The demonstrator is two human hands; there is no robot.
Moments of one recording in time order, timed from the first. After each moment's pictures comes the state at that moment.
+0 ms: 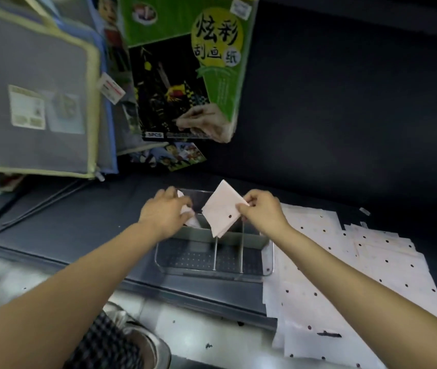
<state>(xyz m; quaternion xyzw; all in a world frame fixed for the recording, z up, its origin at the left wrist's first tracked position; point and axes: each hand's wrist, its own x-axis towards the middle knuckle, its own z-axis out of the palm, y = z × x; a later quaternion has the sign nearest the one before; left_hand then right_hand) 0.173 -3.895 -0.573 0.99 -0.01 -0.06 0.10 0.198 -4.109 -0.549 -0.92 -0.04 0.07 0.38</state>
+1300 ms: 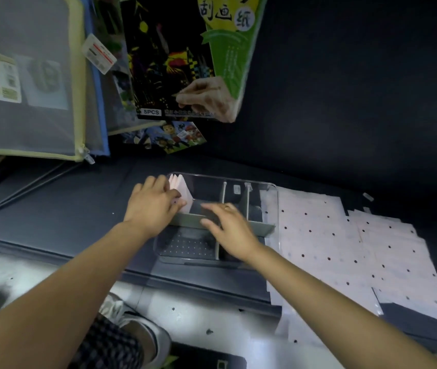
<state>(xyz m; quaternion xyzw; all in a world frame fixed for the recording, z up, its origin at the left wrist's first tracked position) 0.175 -3.866 -0.623 1.00 -0.04 0.04 0.06 0.175 -4.068 -0.633 -0.92 -0.24 0.07 0.28</state>
